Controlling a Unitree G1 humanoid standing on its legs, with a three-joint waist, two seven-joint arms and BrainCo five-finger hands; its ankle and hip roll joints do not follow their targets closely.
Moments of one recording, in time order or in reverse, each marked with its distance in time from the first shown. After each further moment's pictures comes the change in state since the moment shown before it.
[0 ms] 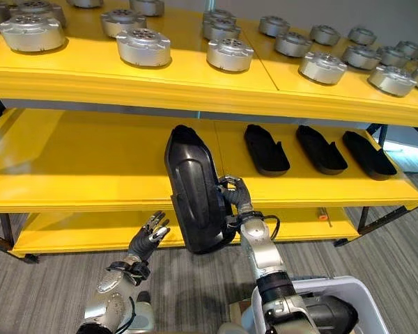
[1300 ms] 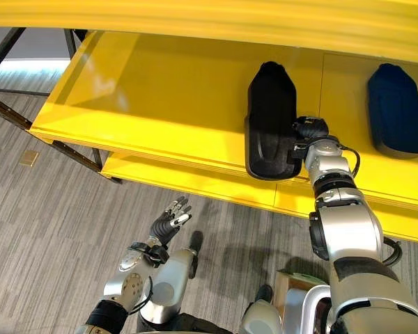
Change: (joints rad) left arm -0.150 -0.030 -0.094 0.013 0.001 0.040 0.025; right arm -0.817 -0.486 -0.040 0.922 0.235 0.004 0.008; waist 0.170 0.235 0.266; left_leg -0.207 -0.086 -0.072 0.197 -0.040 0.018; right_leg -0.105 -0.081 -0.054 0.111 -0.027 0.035
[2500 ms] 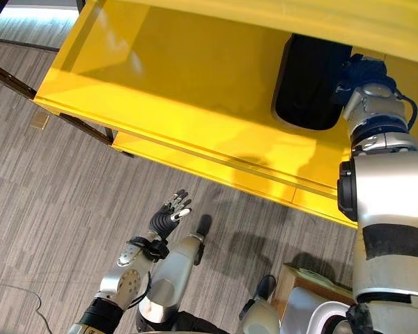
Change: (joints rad) left arm 0.019 0.057 -0.075 -0.117 -0.042 0.038 0.091; right arm -0.370 -0.114 0.108 0.246 0.115 0.002 -0.096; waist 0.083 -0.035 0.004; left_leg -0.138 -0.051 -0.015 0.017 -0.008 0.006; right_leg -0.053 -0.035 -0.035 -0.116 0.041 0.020
